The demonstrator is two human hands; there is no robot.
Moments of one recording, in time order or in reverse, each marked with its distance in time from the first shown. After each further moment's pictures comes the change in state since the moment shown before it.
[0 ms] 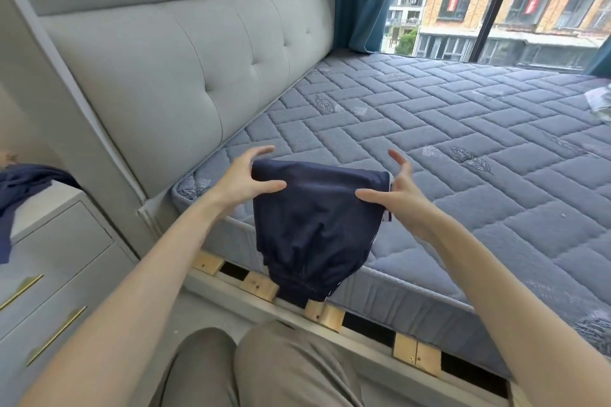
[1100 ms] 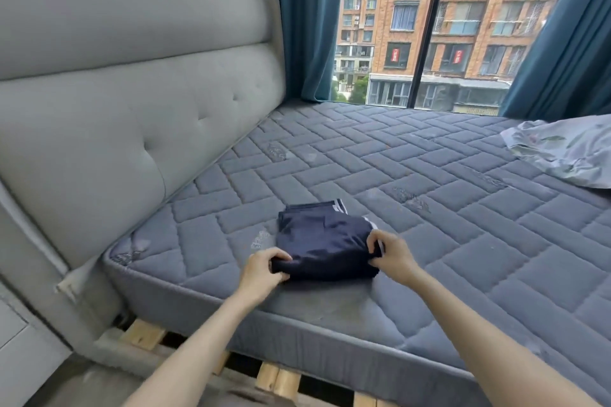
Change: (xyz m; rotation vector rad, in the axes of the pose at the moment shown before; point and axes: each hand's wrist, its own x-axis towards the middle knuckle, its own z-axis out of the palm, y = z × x) left_hand 0.043 -0.039 0.148 0.248 -0.014 0.098; right_hand 0.023 0.060 -0.114 -0.658 0.173 -0.142
